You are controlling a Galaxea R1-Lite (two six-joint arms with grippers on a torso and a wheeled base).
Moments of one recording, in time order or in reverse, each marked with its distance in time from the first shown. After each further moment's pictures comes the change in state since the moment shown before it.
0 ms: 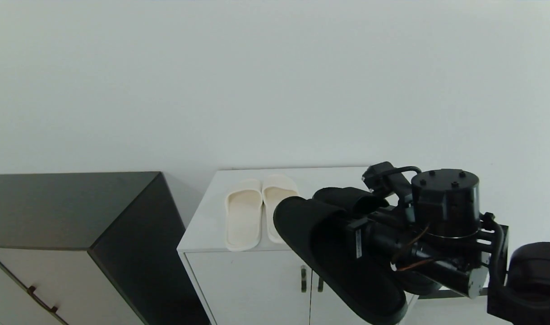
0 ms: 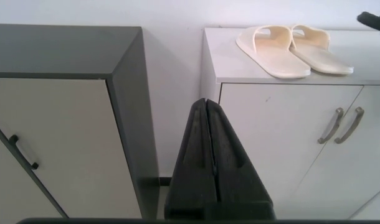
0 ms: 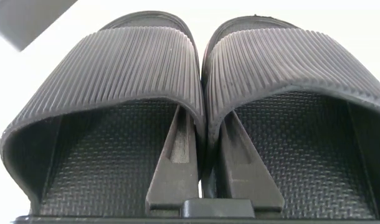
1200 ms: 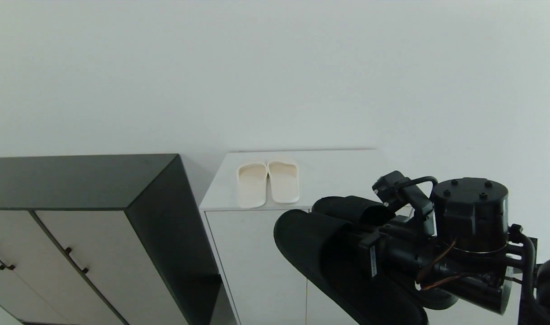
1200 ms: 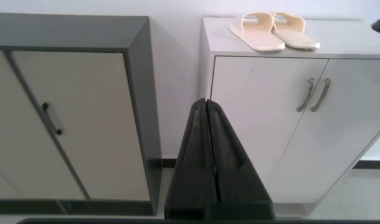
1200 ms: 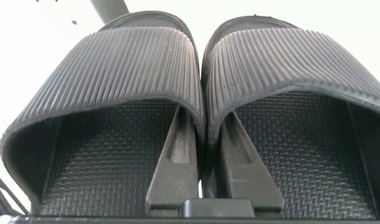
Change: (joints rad) left arm 0.000 0.000 0.000 0.000 -0.001 0.000; right arm 0.005 -0.062 0.081 -0.002 0.072 -0.025
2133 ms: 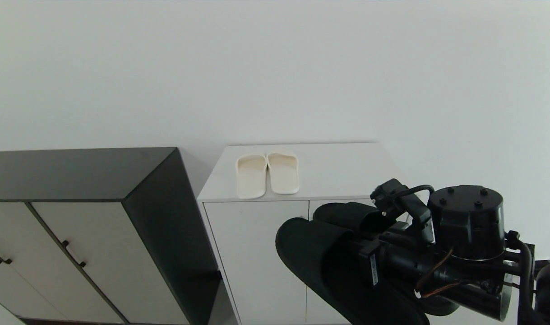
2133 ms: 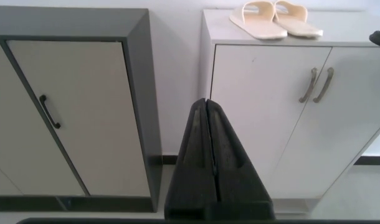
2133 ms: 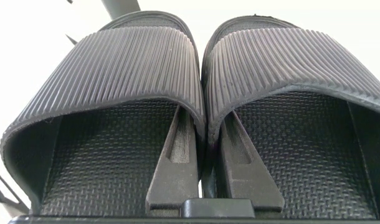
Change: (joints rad) left arm 0.000 0.000 0.000 0.000 0.000 0.005; right arm 0.007 0.007 0.026 -0.001 0.002 -0.017
